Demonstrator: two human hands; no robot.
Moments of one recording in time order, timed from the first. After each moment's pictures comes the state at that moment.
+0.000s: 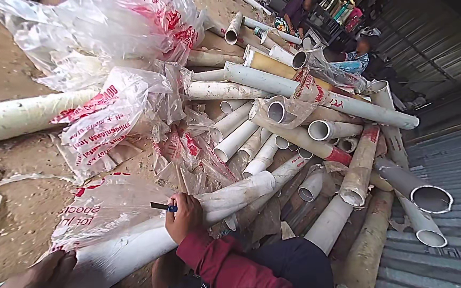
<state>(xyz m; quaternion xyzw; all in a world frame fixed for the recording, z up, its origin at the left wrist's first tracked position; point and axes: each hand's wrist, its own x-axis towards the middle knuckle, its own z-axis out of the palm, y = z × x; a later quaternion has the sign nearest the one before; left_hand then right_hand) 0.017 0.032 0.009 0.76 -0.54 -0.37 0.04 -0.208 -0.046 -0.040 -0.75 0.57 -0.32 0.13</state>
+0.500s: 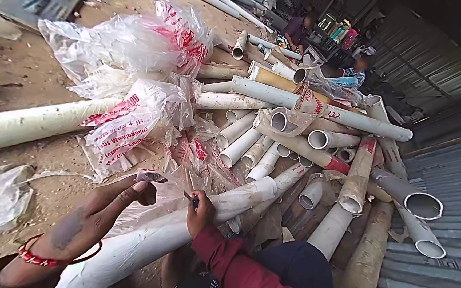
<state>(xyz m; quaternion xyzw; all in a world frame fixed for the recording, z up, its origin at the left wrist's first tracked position) 0.007 -0.042 0.055 0.44 -0.65 -0.37 0.49 -0.214 -0.041 -0.032 -0.66 0.62 -0.35 0.24</state>
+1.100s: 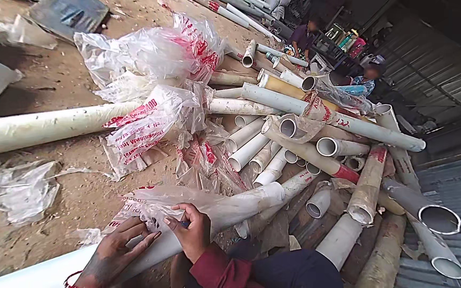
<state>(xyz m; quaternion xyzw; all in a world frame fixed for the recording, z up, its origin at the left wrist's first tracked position) 0.001 0.023 -0.066 0.51 -0.66 -0.23 0.50 -0.181 -0.012 0.011 -0.67 0.55 -0.30 0.38</state>
